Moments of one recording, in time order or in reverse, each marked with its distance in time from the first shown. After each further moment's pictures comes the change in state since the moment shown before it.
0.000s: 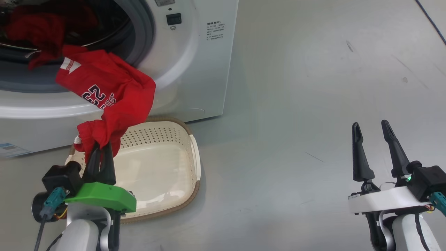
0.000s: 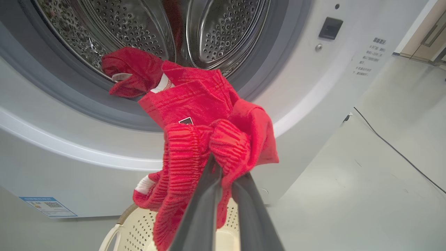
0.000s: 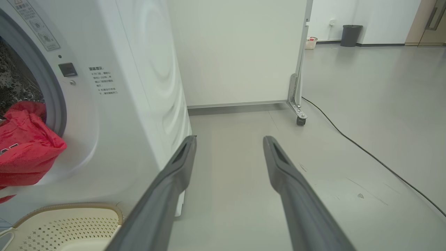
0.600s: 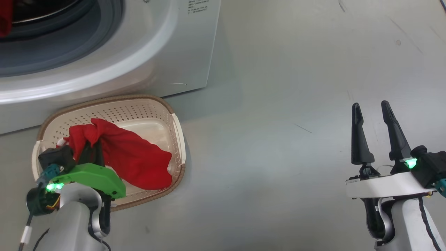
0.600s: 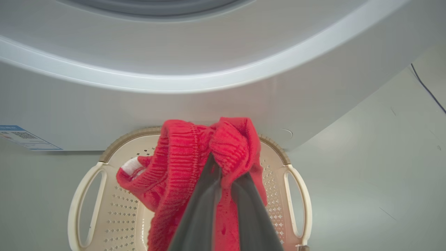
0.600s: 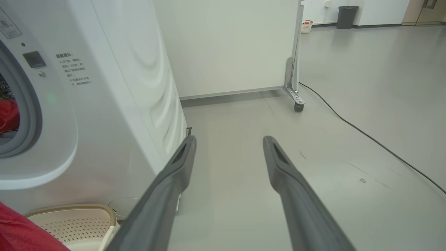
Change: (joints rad) left arm -0.140 0.003 0.035 0.283 -0.041 0.008 0.073; right arm -0.065 0.000 0.027 -0.030 0.069 0.000 0.000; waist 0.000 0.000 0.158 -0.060
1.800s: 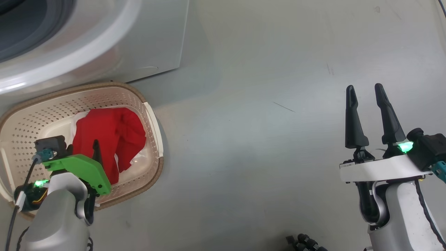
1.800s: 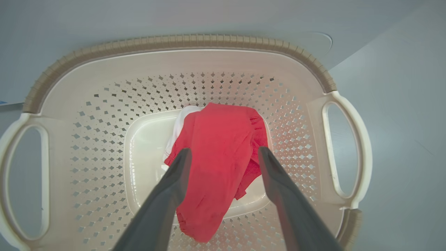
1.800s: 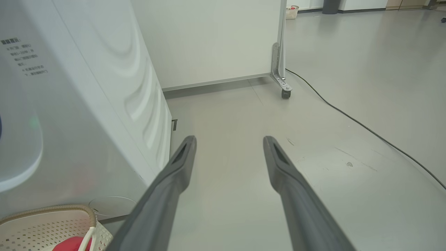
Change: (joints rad) left arm -0.225 0.049 -0.012 0.456 0.024 -0.007 0.051; right arm -0.092 0.000 0.039 0.043 0.061 -0.012 0.000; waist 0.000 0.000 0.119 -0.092
